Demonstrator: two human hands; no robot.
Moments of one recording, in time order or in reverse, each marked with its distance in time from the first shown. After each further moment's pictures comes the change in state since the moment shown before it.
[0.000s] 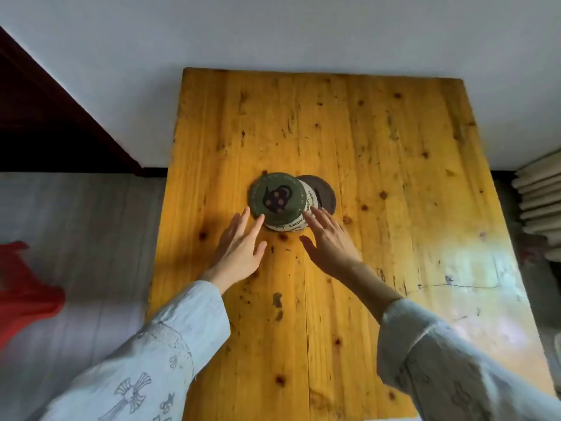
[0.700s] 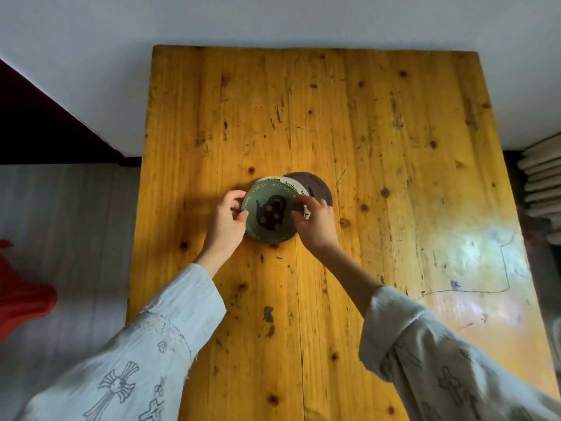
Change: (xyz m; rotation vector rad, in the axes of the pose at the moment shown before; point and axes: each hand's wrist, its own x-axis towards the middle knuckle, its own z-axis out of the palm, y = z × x) left_hand 0.069 0.013 -0.015 -0.485 0.321 -0.153; right_hand 0.061 0.001 0.004 0.564 0.134 0.327
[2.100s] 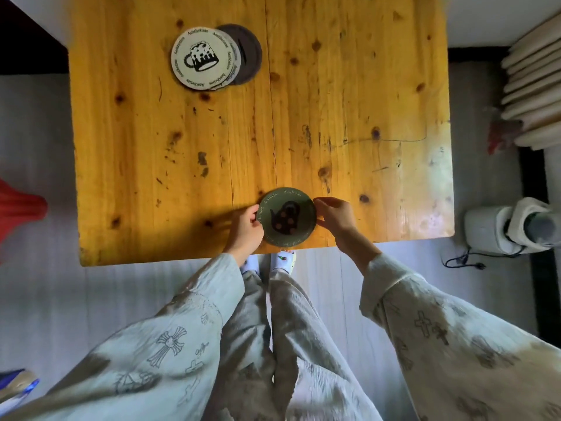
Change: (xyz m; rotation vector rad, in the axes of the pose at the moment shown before) left_hand -0.293 -0.024 0.135 -0.085 -0.312 -0.459; right_hand -0.230 0.189 -0.082 0.483 -0.082 0.553
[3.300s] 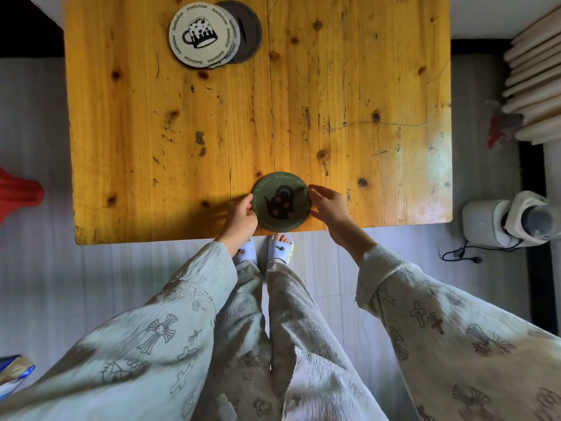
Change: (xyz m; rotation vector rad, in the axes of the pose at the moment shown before) left_hand -0.004 -0.023 0.000 -0.020 -0.047 -0.014; right_hand -0.007 0.020 0.002 -0.036 -0.125 -0.060
